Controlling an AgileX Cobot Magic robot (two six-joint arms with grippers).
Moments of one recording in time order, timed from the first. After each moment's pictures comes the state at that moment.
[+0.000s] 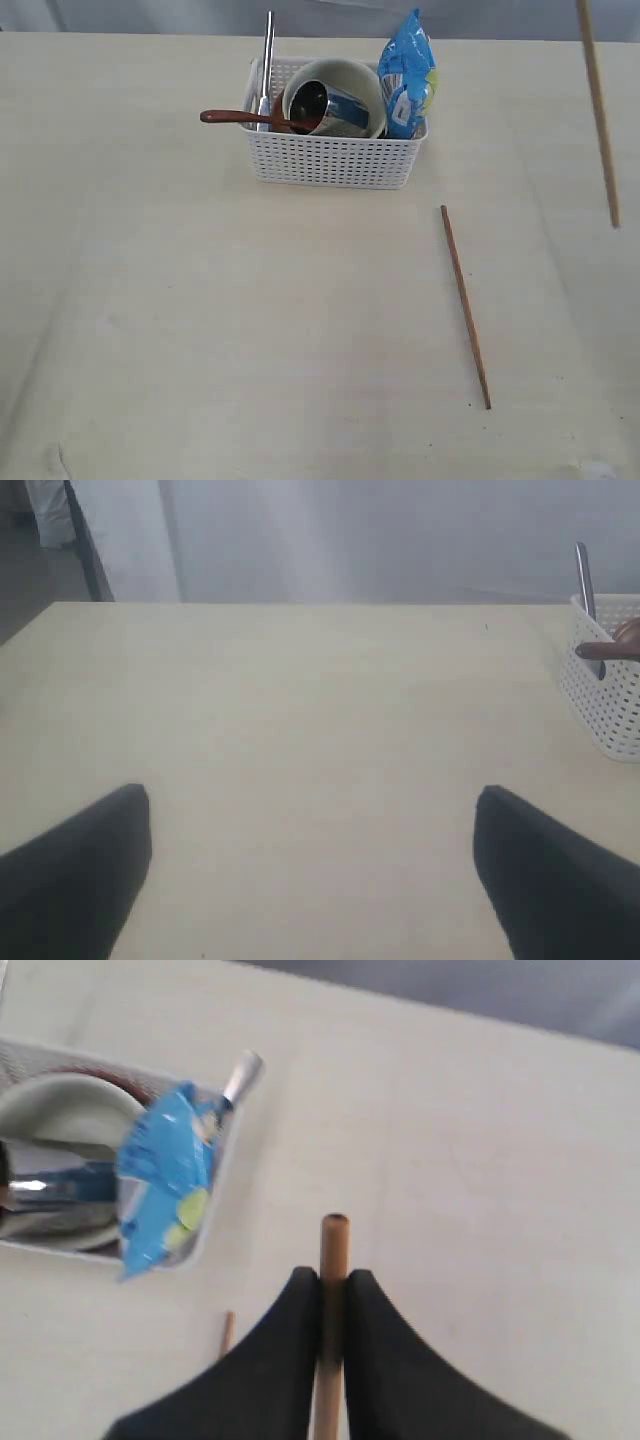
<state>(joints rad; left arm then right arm) 0.06 0.00 0.00 0.20 0.35 -0.22 0.51 1.48 -1.57 -0.42 1.21 0.39</state>
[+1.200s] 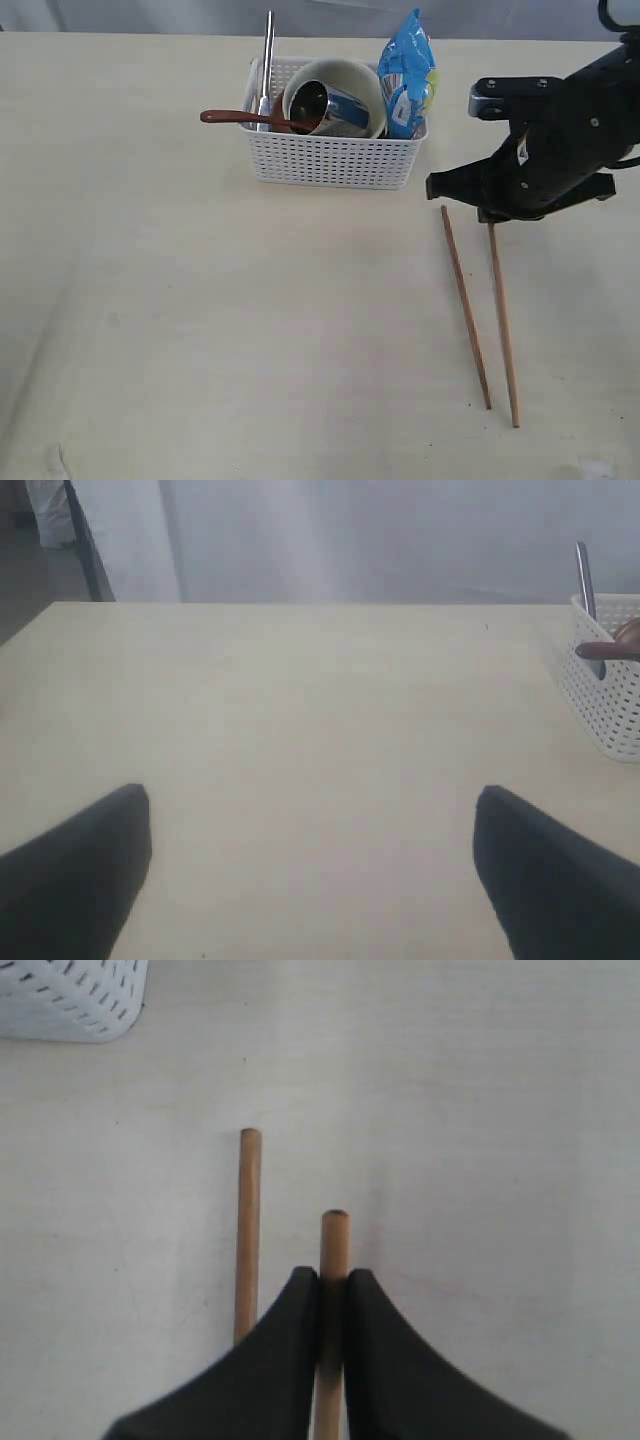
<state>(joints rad) 0.06 0.00 0.00 0.20 0.35 -0.22 0.38 1.69 -0.84 -0.26 0.46 0.54</state>
